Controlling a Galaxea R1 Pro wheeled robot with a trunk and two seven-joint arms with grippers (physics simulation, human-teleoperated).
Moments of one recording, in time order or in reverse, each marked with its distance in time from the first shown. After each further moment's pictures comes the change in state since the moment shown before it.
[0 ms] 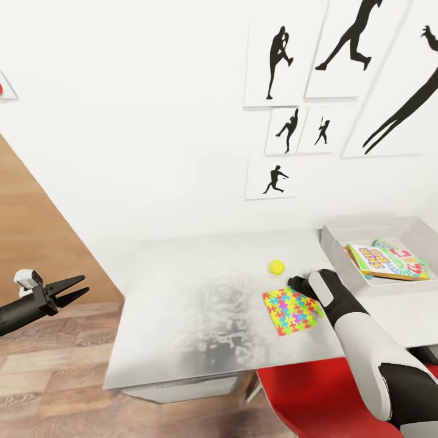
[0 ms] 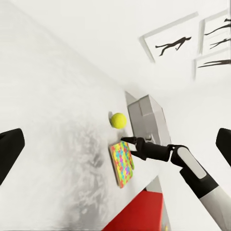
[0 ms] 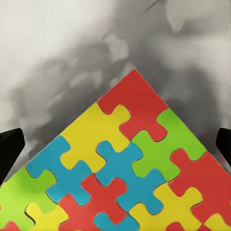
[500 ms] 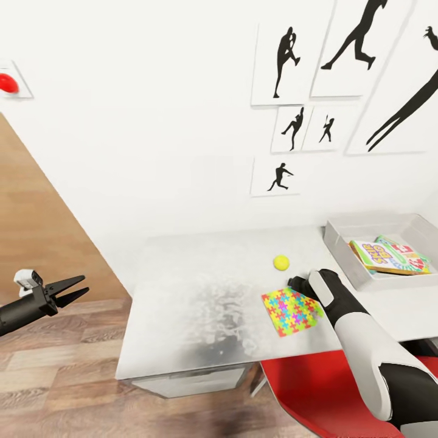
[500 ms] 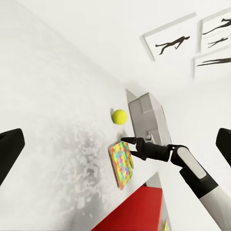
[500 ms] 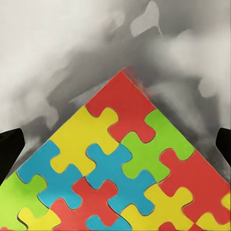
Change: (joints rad) left arm 0.000 0.000 0.000 0.000 0.000 0.001 0.000; right arm 0.000 -0.001 0.000 0.000 0.000 0.005 0.000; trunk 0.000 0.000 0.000
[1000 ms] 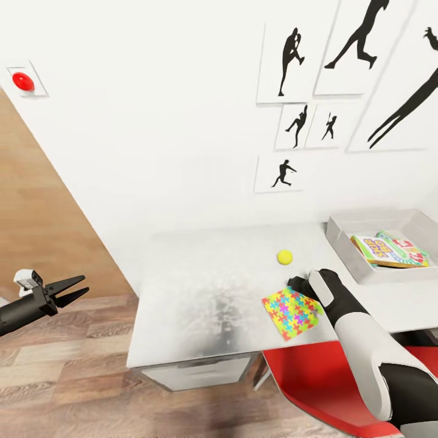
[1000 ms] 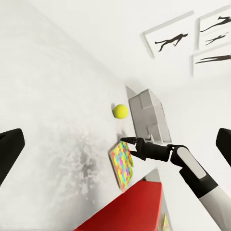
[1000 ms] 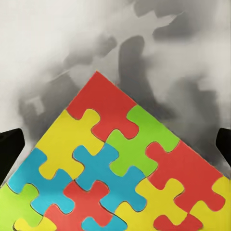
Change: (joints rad) left arm 0.000 0.000 0.000 0.000 0.000 0.001 0.000; right arm 0.000 0.000 0.000 0.000 -0.001 0.002 0.000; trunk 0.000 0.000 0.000
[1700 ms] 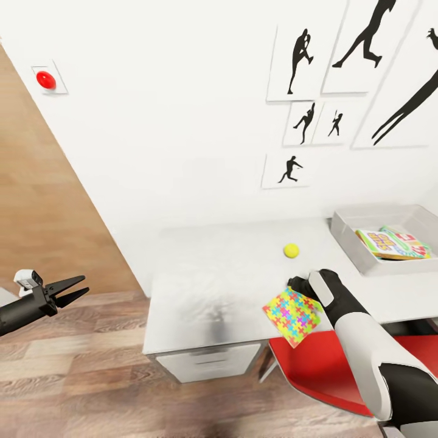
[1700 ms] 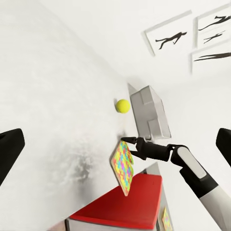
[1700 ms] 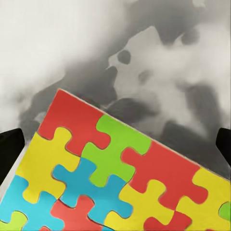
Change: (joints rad) left arm 0.000 0.001 0.000 0.000 -0.001 0.002 0.000; right arm 0.000 0.000 0.000 0.000 -0.002 0.001 0.000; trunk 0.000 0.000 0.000
